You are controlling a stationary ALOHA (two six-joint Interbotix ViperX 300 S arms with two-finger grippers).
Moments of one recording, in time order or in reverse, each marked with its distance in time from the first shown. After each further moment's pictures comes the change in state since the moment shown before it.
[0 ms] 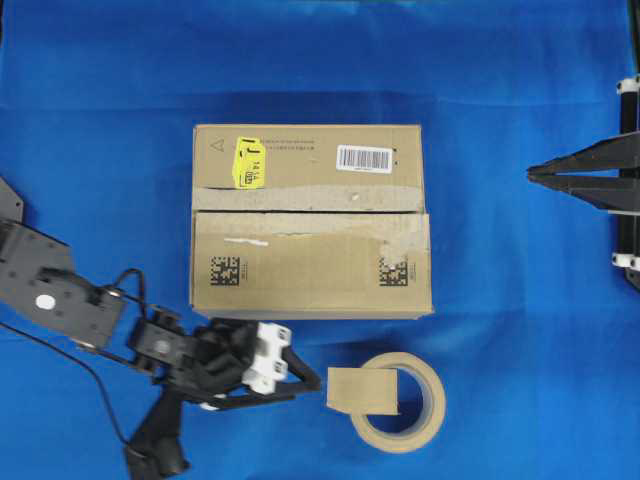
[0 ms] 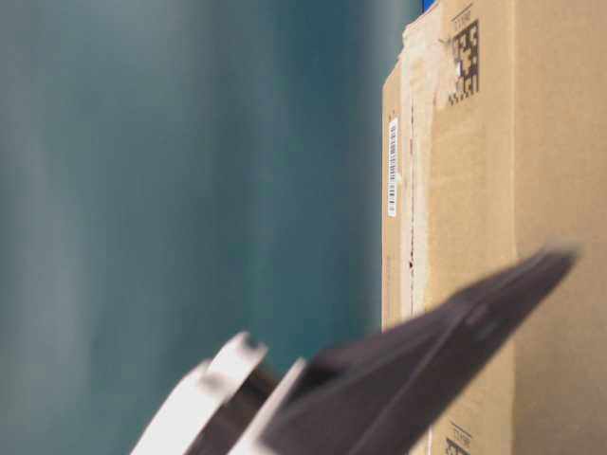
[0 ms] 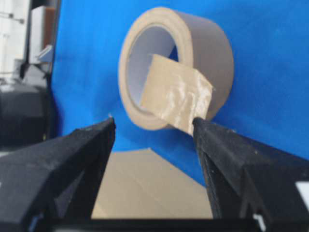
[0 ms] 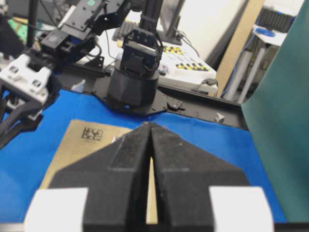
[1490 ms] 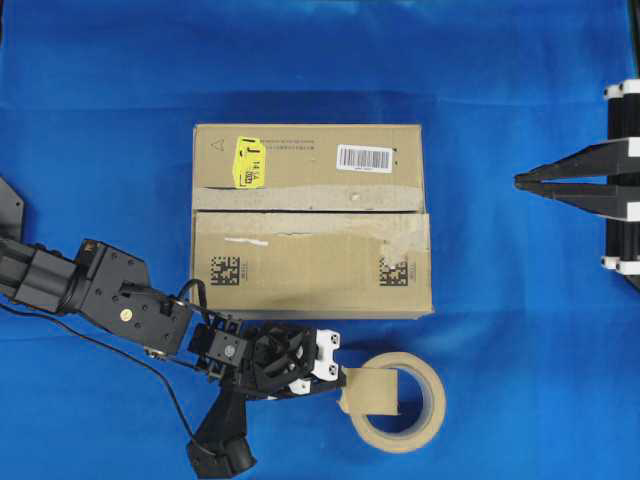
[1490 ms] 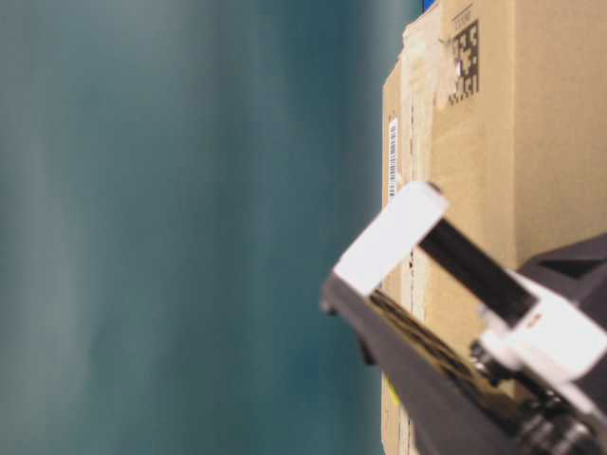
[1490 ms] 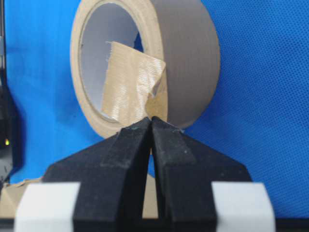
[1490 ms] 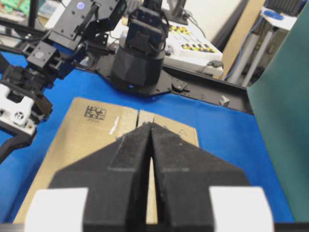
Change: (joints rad) left arm 0.035 0.184 -0.127 -0.009 0.028 0.061; right arm 0.000 0.037 0.000 -0.026 0.026 0.005
